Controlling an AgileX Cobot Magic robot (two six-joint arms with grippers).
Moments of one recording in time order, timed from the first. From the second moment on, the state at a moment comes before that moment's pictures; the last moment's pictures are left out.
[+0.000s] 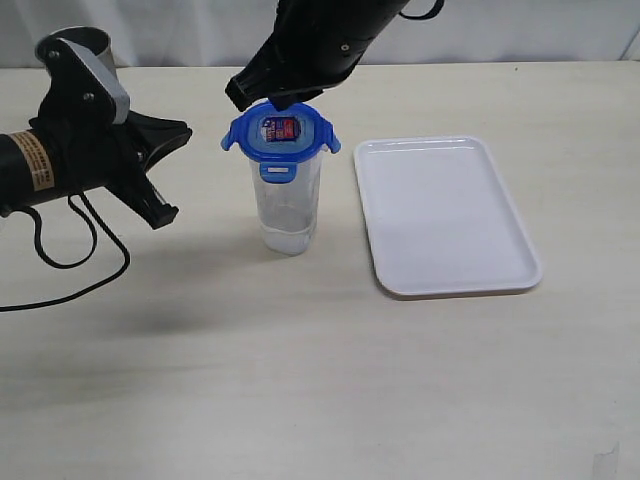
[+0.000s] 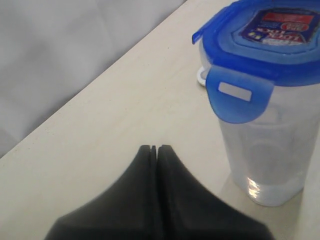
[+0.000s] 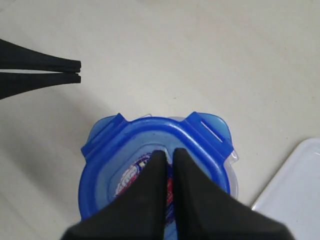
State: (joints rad) left arm -0.20 1.67 -0.62 0.79 -0.69 -0.10; right arm 0.61 1.90 -1.68 0.12 0.87 -0.20
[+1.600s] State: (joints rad) left arm -0.20 1.67 -0.62 1.05 -0.88 -0.27; right arm 0.61 1.94 -1.69 0.05 0.81 -0.22
